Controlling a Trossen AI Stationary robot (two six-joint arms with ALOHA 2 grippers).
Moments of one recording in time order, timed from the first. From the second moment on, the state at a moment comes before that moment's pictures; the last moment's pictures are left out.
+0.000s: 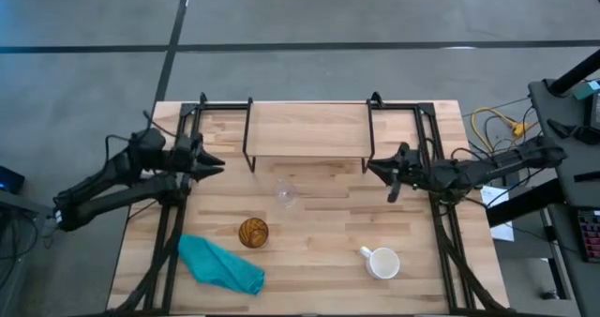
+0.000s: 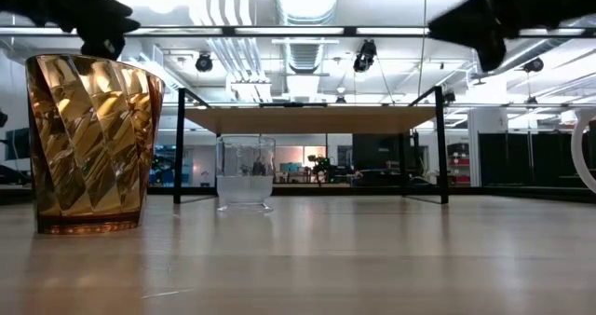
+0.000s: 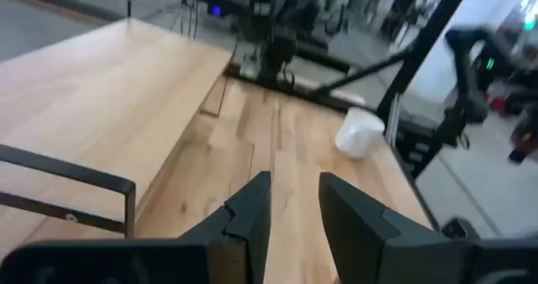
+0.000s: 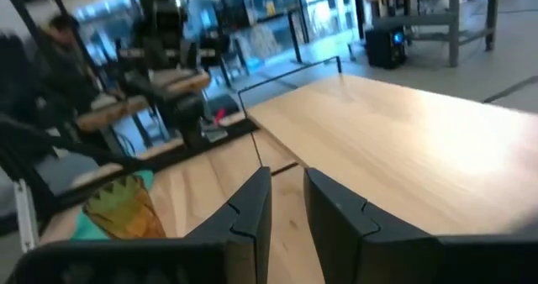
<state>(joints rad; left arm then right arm) 0.46 0.33 0.52 -0.49 0.47 -0.18 0.25 0.68 0.35 0.23 0.58 0.31</state>
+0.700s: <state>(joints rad) 0.46 0.59 0.81 -0.24 0.47 -0.20 0.26 1.34 1.36 -0.80 0.52 0.30</state>
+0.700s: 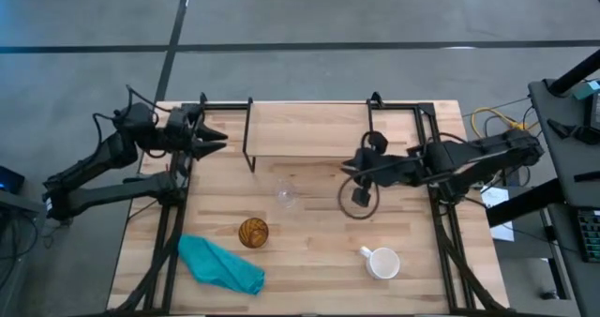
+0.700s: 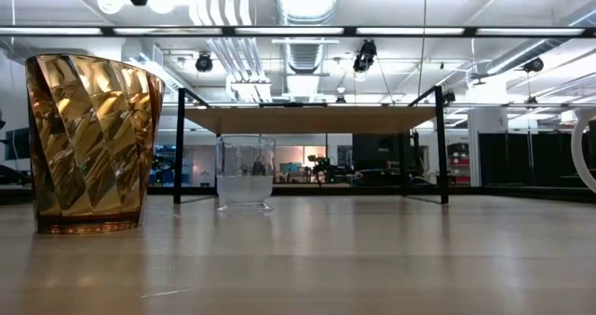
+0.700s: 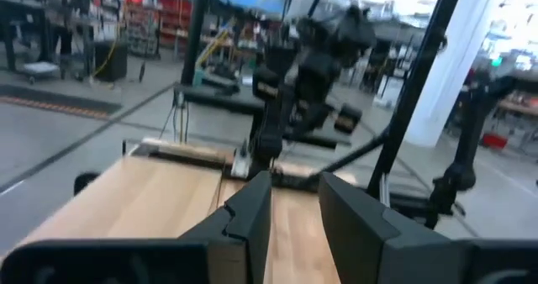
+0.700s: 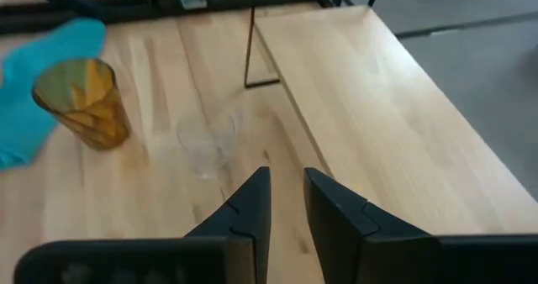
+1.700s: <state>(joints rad) 0.37 0.97 0.85 -0.31 0.72 -0.22 0.25 1.56 1.52 -0.93 0.52 0.35</state>
